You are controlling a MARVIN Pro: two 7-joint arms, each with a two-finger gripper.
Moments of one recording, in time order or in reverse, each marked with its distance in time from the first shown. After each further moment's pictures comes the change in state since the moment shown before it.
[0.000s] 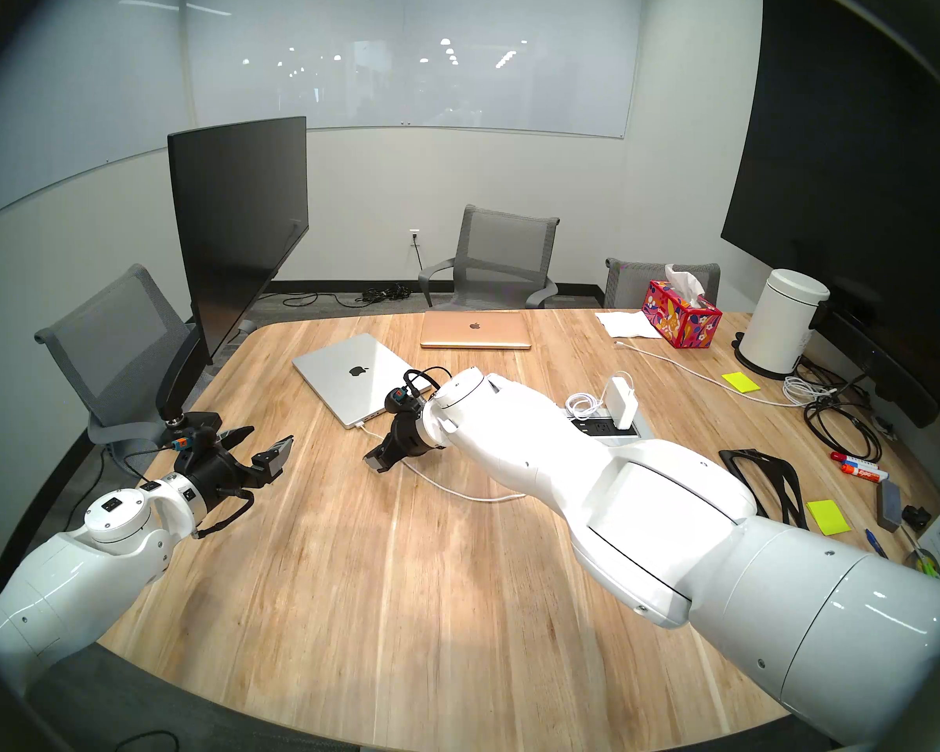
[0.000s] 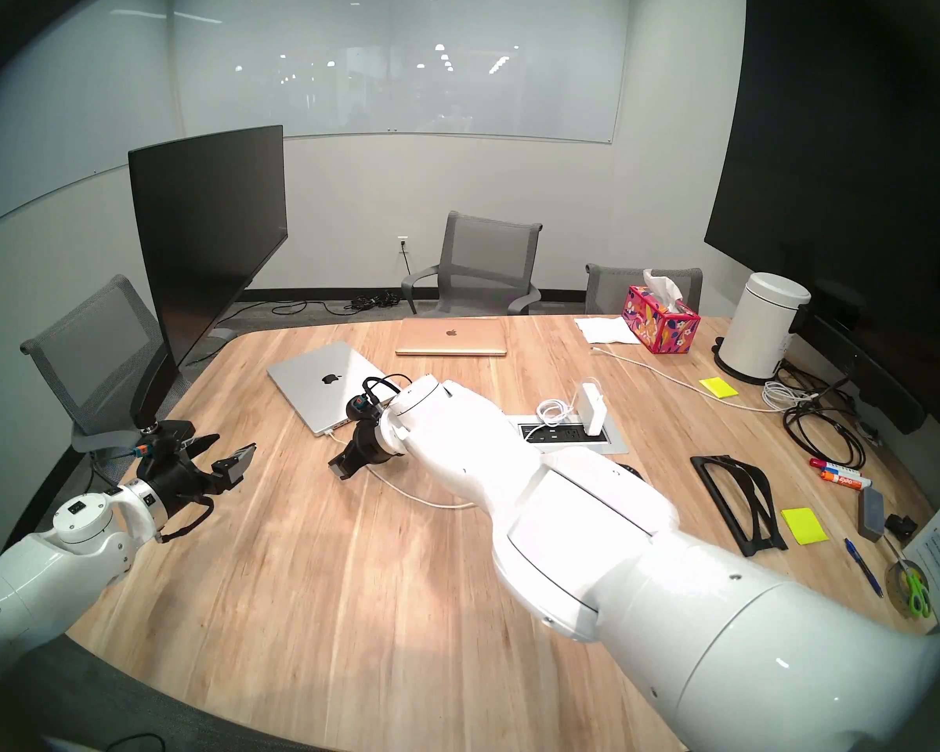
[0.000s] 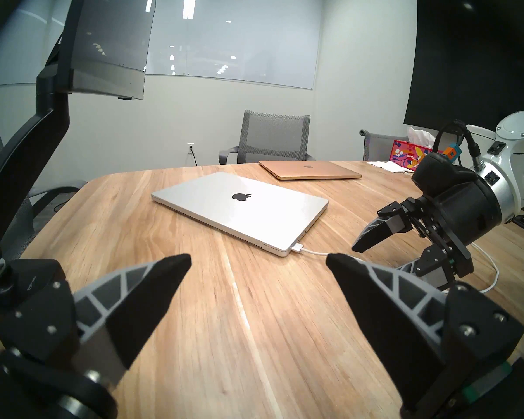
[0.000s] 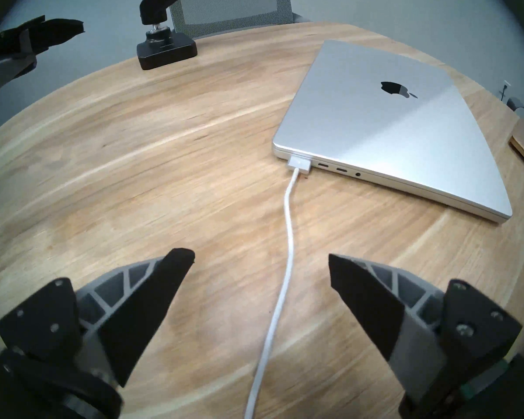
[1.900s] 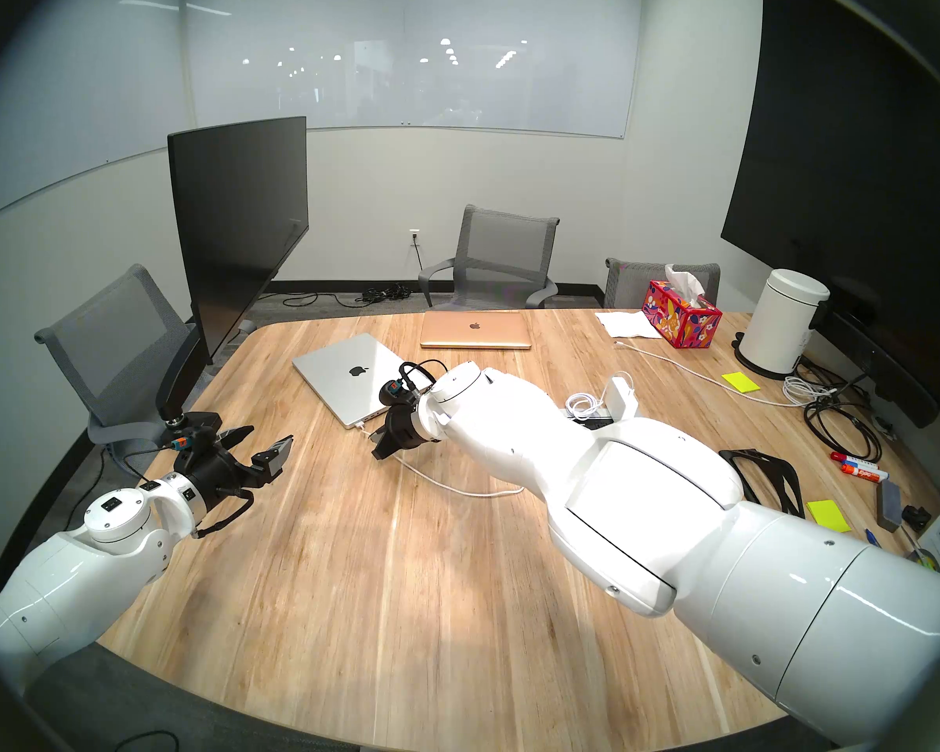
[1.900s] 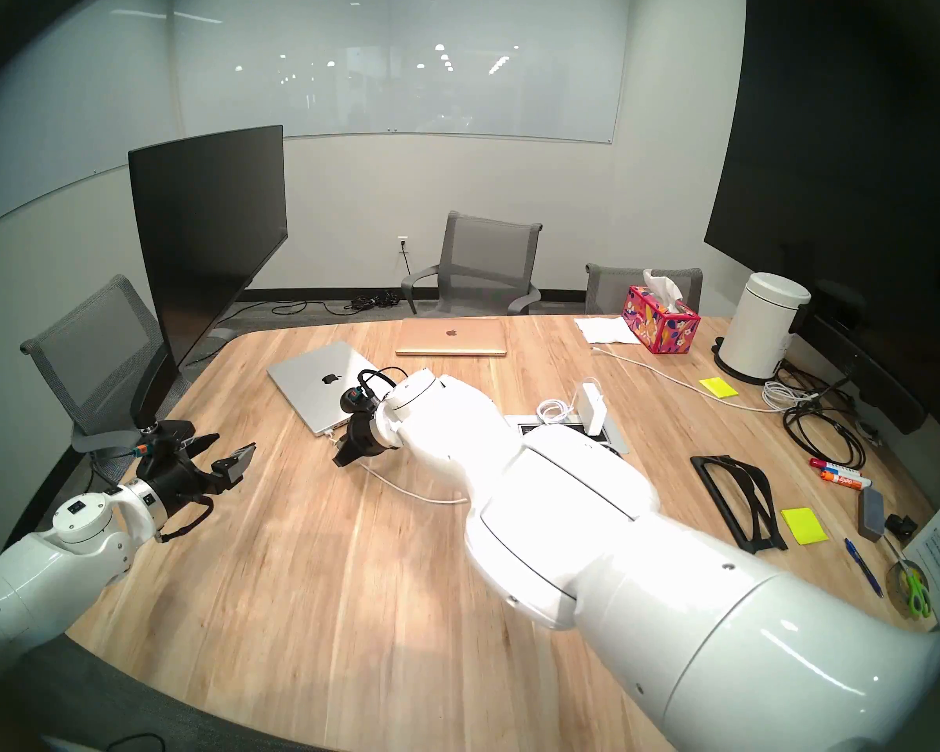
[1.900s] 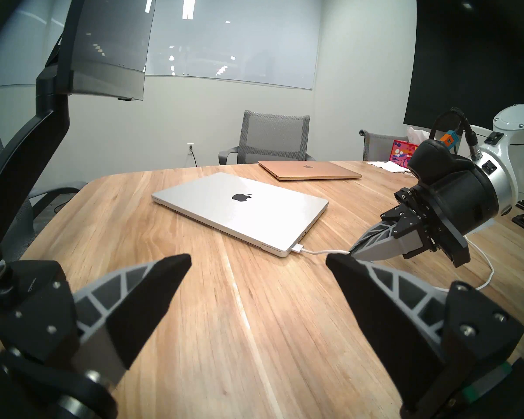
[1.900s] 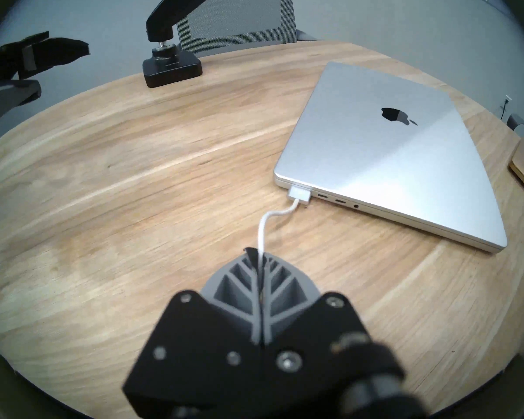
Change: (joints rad) left arm 0.000 0.002 0.001 0.000 0.000 -0.002 0.000; right arm 0.062 -0.054 0.048 0.126 -0.014 -0.104 0.043
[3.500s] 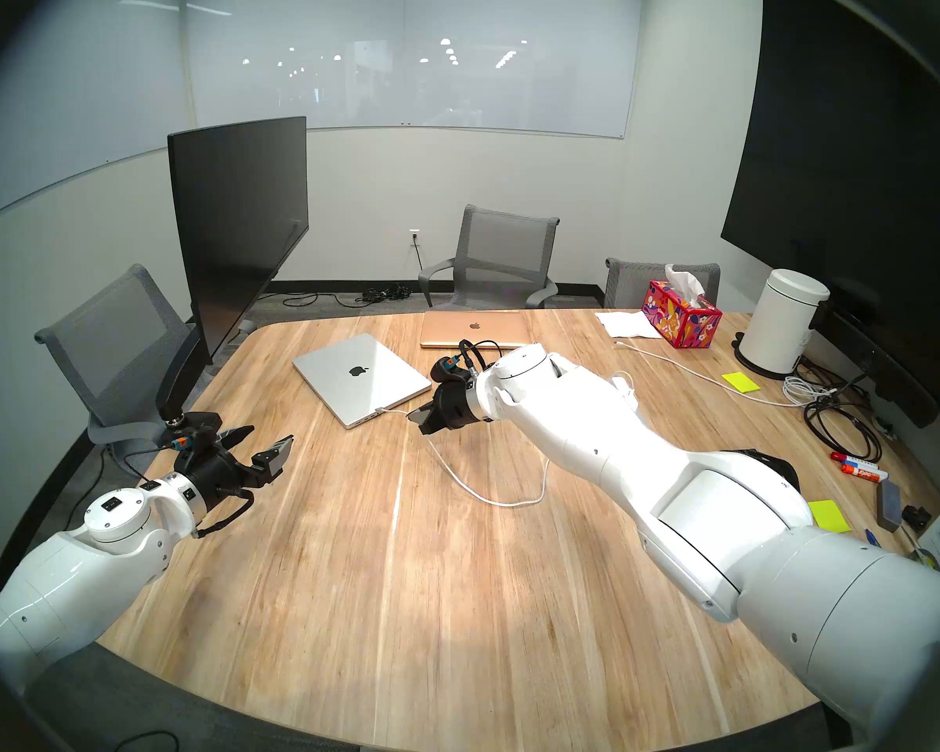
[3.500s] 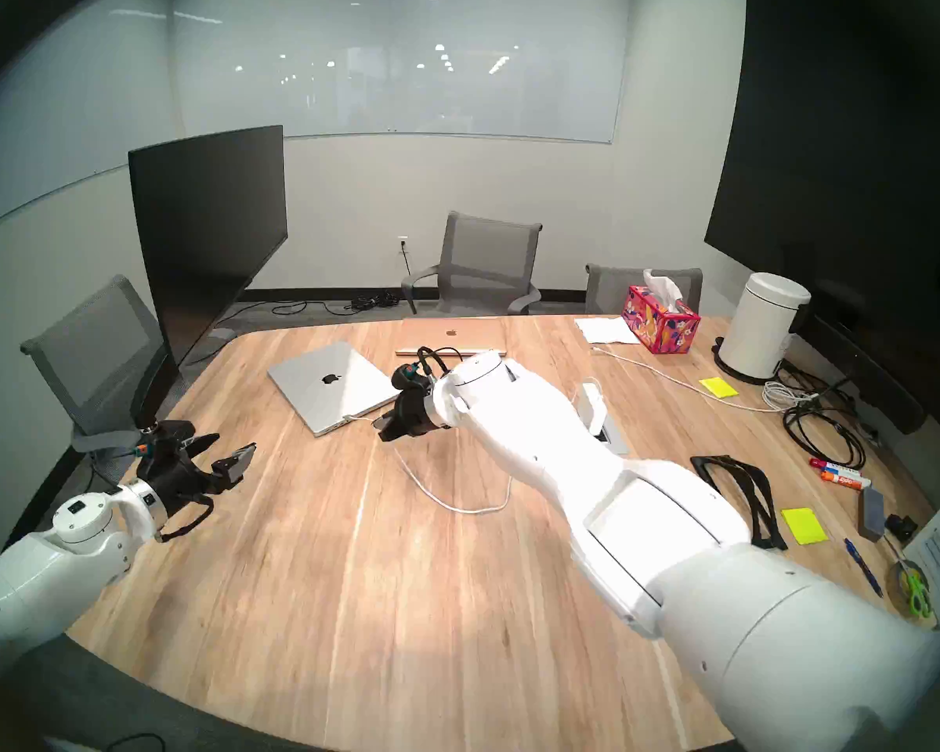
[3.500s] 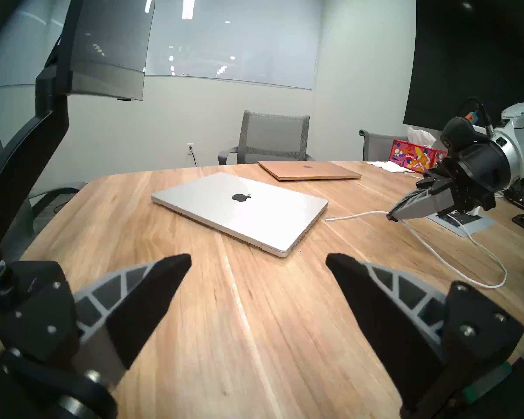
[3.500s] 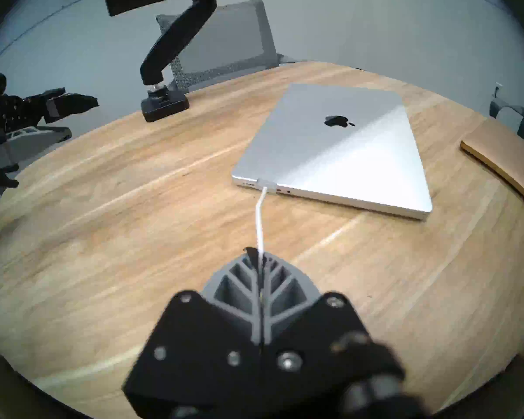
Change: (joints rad) left arm -0.002 0.001 0.002 0.000 0.000 0.000 0.000; right arm -0.146 0.325 0.118 -0.477 0.023 0.196 0.090
